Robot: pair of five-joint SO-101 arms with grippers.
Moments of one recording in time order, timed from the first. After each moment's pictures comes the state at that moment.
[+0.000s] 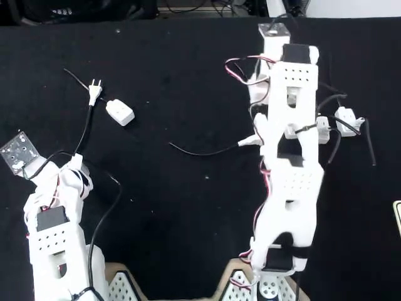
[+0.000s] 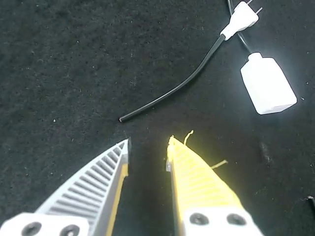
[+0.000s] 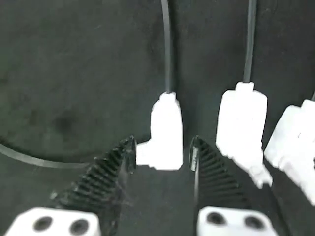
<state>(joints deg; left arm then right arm) -24.9 -65.5 81.7 33.8 19.5 3.1 37.8 -48.0 99.4 8.0</state>
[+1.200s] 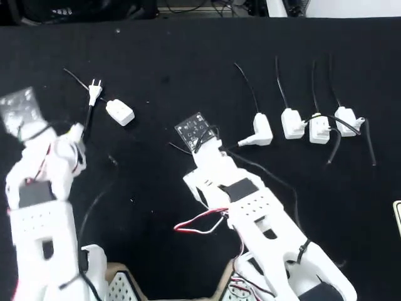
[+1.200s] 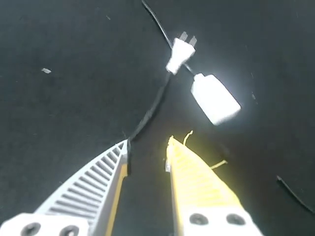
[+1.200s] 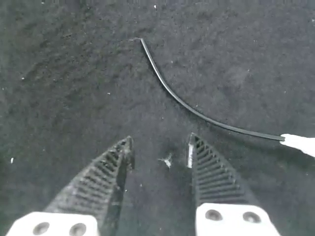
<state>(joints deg) -20.2 -54.4 53.5 48.5 4.9 -26.6 -36.8 68.4 33.2 7.7</state>
